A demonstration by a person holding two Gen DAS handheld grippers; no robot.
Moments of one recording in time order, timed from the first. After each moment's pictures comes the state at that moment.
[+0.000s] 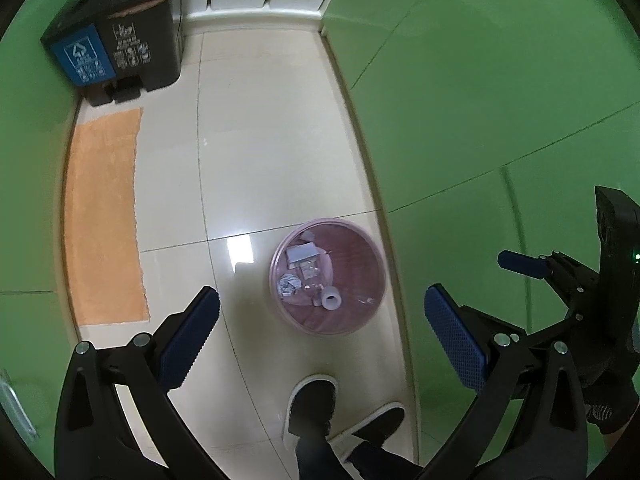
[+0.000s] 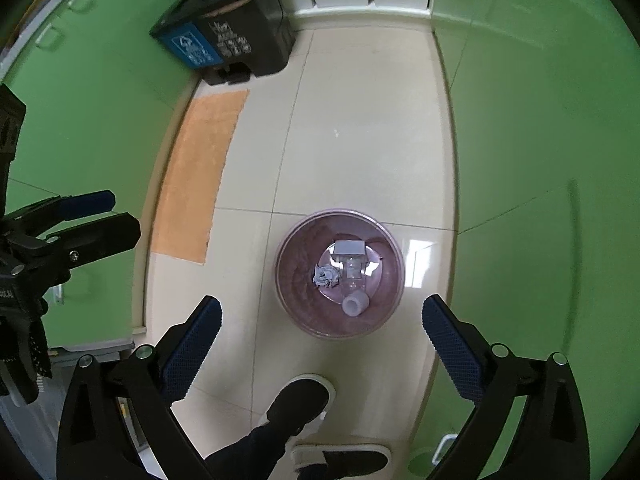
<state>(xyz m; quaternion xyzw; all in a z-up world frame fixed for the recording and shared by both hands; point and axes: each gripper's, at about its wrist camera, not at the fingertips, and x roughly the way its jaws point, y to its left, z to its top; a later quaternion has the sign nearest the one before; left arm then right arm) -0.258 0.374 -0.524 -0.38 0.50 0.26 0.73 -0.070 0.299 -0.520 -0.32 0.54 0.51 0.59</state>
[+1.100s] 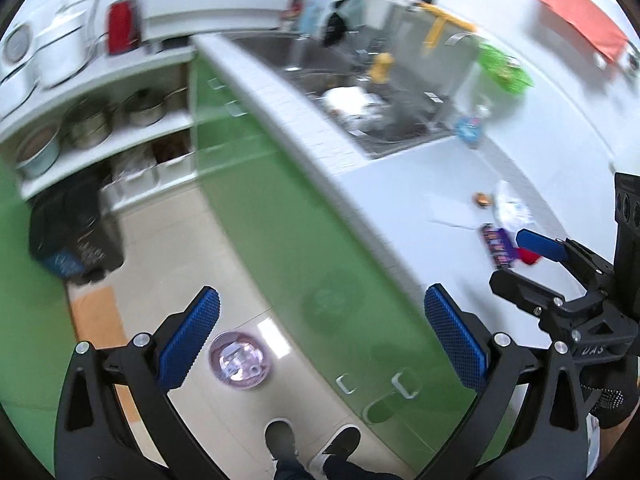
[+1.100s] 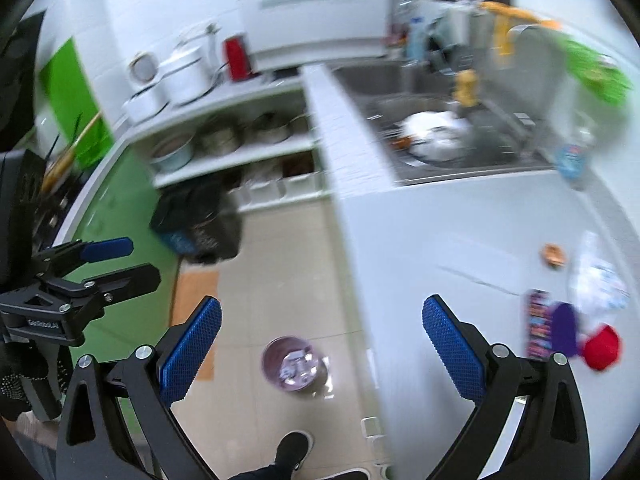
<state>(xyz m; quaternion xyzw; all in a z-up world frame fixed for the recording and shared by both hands) -0.147 0.222 -0.077 -0.23 0.40 0.15 0.88 -0.017 0.067 -0.067 -0.15 0.38 0.45 0.80</state>
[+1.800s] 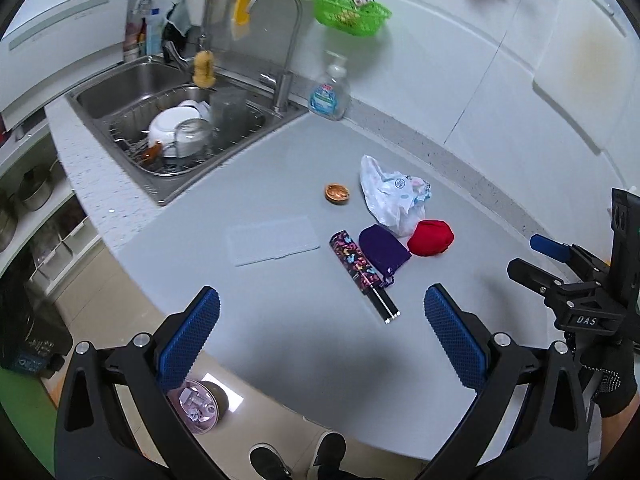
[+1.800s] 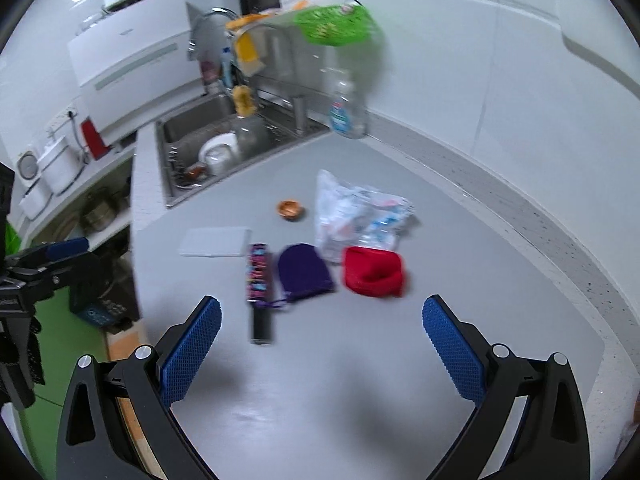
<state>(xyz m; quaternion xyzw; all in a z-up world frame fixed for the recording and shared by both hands) 0.021 0.076 -0.057 -0.14 0.42 0.00 0.90 0.088 -0.177 -0.067 -0.06 0.39 0.25 0.88</state>
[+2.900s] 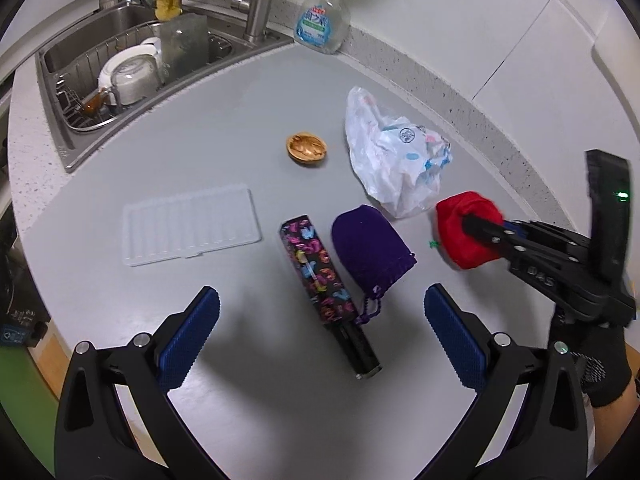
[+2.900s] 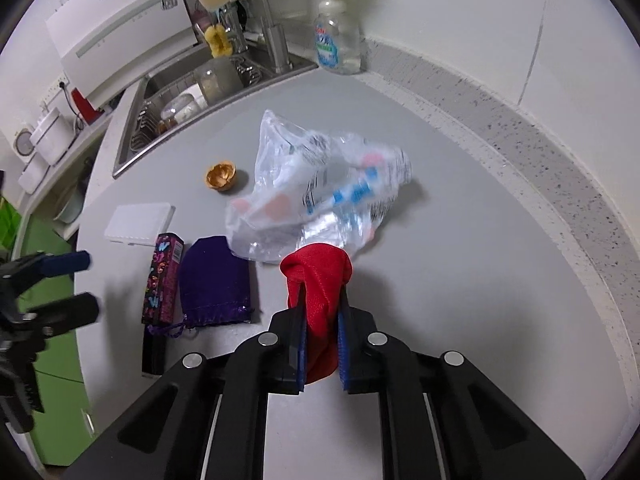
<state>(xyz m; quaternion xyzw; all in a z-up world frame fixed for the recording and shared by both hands) 0.126 0.025 -0.137 -0.17 0.50 0.01 0.85 0.204 -0.178 -0.144 -0.08 0.47 0.30 0.83</state>
